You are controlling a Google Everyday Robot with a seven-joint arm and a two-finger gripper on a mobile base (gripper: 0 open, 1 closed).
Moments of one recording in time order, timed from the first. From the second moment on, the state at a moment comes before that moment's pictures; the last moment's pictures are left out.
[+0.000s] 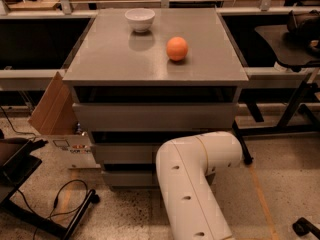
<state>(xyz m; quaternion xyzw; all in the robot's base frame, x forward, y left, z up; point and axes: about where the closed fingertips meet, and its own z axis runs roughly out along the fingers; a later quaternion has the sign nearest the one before) 0.674 -0.092 0.168 -0.65 0.75 -0.06 0.14</state>
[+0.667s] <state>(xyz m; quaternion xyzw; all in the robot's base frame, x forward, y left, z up) 0.673 -0.107 0.196 -0.62 0.77 -0.07 0.13</state>
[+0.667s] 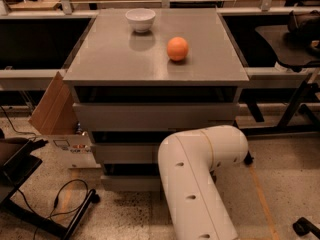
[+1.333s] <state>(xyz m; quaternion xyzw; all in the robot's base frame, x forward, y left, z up) 0.667 -0.110 0.201 -0.62 0.77 -0.07 0.12</state>
